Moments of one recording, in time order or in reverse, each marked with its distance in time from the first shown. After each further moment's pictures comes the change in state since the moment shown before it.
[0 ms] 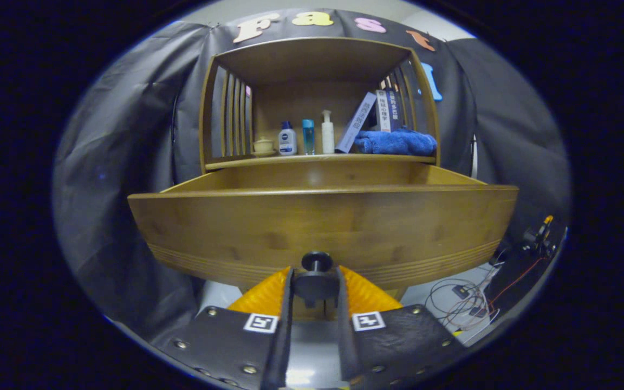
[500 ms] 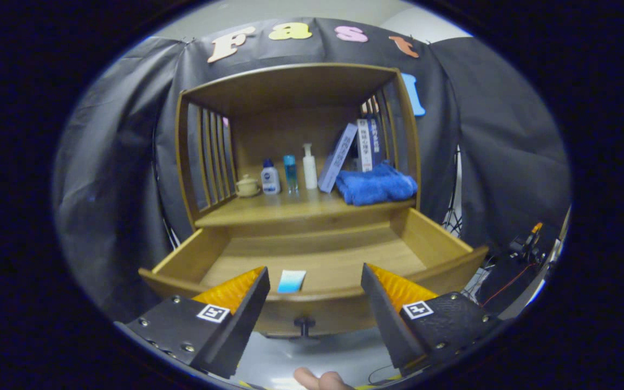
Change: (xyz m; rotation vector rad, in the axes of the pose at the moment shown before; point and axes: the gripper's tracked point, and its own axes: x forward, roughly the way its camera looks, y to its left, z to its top) arm -0.004 -0.008 0.142 0.048 -0.062 -0.070
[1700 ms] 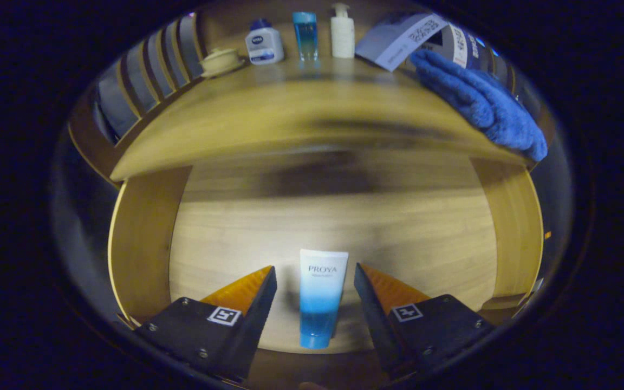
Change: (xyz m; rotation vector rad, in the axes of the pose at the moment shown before) arm 0.157 0.061 -0.144 -0.091 0.970 -0.022
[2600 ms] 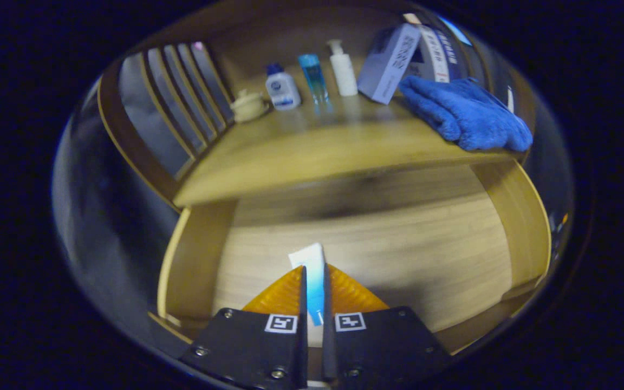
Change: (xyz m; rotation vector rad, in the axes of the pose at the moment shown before) arm -0.095 0.018 0.035 0.144 -0.380 0.226
